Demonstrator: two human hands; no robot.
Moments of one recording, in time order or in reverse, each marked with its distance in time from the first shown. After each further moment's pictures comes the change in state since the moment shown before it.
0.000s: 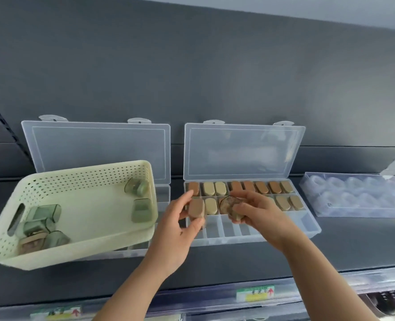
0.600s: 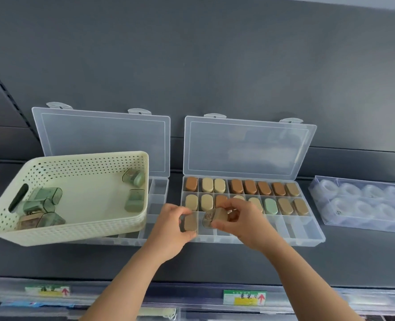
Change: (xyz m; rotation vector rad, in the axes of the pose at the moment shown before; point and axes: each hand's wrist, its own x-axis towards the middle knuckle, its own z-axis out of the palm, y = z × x) left_hand 0.016 -0.026 0.027 0.487 -0.028 -0.212; right_hand 0.022 0.033 -0.004 -0.529 -0.091 -0.244
